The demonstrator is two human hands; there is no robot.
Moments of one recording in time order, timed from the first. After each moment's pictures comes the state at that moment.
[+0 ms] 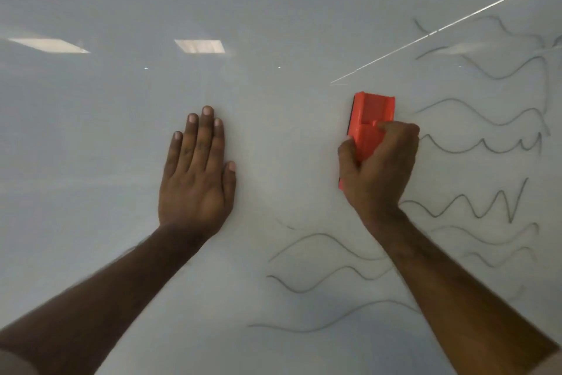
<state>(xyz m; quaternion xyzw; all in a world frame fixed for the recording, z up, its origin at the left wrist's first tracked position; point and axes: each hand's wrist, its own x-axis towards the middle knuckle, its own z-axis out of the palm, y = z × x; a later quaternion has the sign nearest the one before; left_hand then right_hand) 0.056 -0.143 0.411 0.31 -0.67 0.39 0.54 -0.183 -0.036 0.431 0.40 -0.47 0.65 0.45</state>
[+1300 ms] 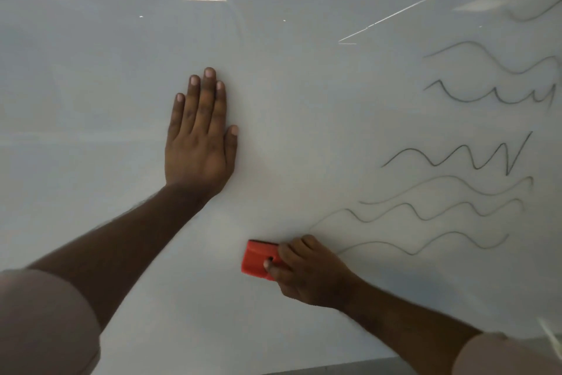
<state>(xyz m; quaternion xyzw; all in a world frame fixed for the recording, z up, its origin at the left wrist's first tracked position) 0.065 -0.147 0.375 0.32 -0.68 0.38 0.54 -0.150 -0.042 0.199 0.80 -0.31 0.16 0.49</state>
